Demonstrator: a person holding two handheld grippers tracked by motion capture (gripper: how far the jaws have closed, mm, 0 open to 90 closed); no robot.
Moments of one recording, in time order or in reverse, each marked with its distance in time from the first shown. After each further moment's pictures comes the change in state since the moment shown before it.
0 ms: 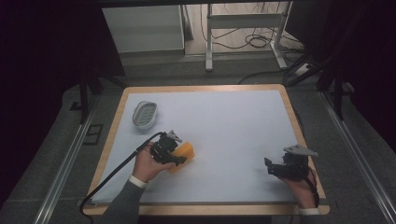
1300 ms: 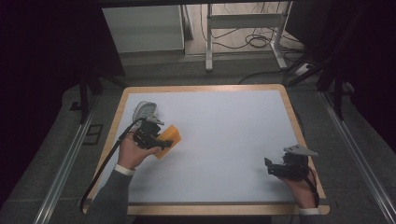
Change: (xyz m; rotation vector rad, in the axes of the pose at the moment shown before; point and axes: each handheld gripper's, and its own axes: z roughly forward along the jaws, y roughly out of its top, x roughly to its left) left arm 0.041 0.003 -0.046 -0.095 0.066 -0.078; right arm -0.001 0.000 0.000 0.003 0.004 0.002
